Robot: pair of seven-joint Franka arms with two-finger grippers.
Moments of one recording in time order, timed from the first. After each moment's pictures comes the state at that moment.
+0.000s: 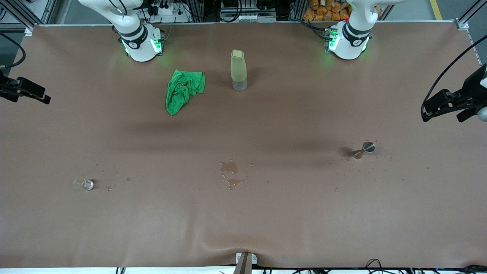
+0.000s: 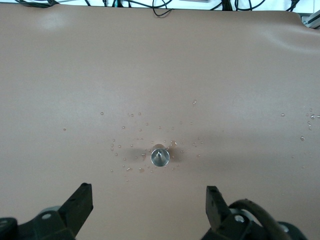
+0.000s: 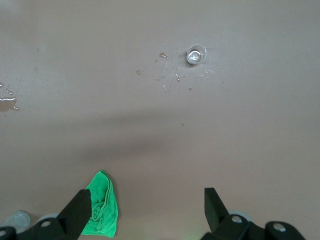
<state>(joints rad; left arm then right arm) 0.02 0.03 -0.05 -1.56 -0.04 1.74 -0.03 -0.04 0.01 -0.06 -1.54 0.04 1.49 0.00</state>
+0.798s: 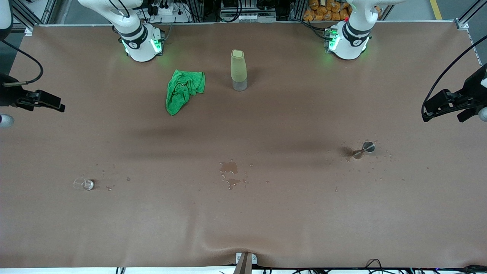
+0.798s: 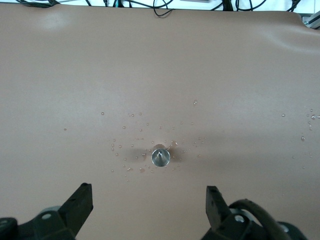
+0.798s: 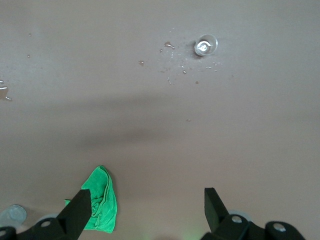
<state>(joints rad) 0.02 0.03 -0.05 -1.56 -0.04 1.74 -0.03 -0.01 0.07 -0.07 -1.53 0.03 1.49 0.00</state>
